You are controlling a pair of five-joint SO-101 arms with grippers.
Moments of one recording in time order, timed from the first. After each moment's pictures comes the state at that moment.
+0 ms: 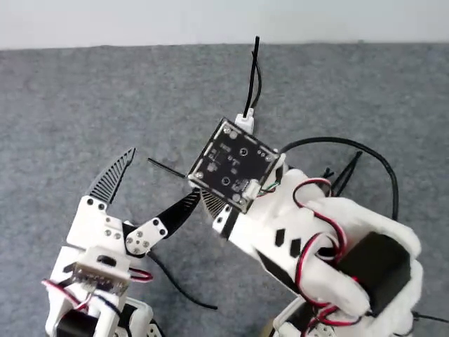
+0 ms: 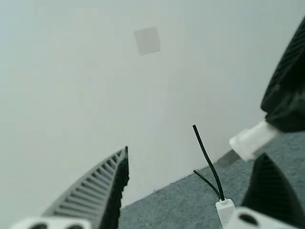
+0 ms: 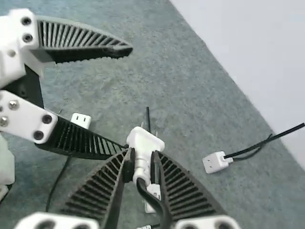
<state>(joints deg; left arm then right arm) 12.7 -103.4 69.0 39.0 -11.4 -45.0 -35.5 -19.7 98.8 20.0</state>
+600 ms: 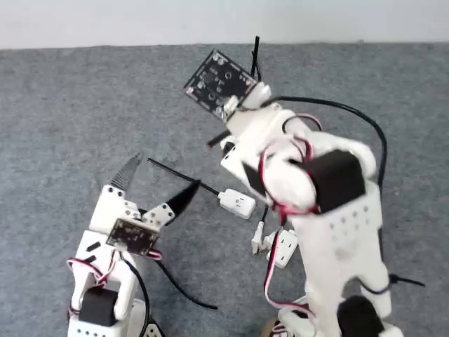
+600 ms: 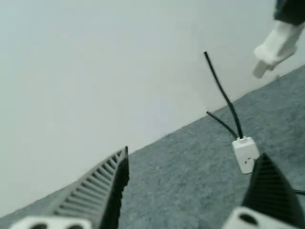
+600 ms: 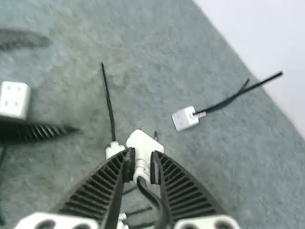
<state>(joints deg) 5.9 -103.4 88.7 29.7 -14.6 -29.2 -18.1 -25.0 98.3 27.1</state>
